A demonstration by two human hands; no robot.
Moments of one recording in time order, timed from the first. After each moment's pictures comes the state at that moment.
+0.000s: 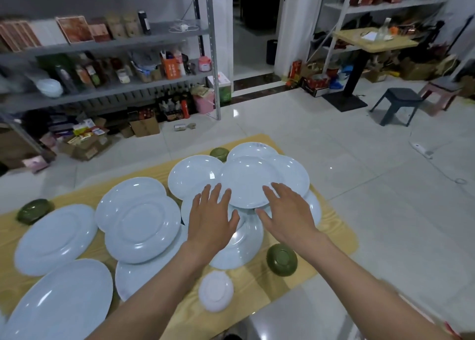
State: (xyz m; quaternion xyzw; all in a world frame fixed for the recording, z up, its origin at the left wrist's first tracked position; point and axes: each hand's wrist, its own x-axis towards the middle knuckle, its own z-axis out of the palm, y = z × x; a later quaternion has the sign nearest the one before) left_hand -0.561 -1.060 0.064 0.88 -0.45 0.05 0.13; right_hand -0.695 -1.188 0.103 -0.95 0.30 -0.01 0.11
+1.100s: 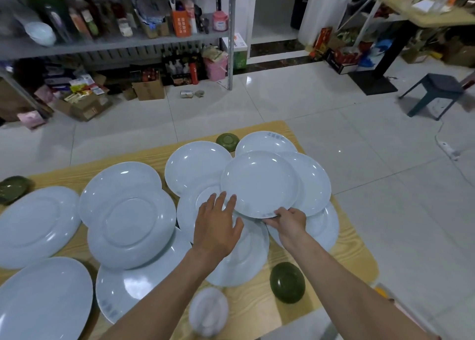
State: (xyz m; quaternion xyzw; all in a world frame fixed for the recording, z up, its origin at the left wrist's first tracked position) left_hand -0.516 -1.106 -0.003 0.90 -0.40 -0.12 0.15; right_hand -0.612 -1.262 -0.027 -0.35 0.56 -0.20 0.73
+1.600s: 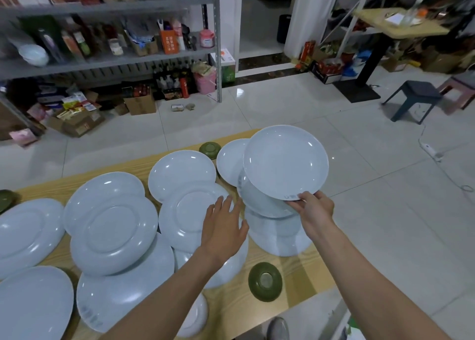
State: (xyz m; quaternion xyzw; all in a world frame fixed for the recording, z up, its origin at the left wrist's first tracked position) left_hand -0.564 -1.155 0.008 0.89 -0.43 -0.11 0.11; right_hand -0.678 -1.331 0.039 -0.34 0.48 -0.34 0.73
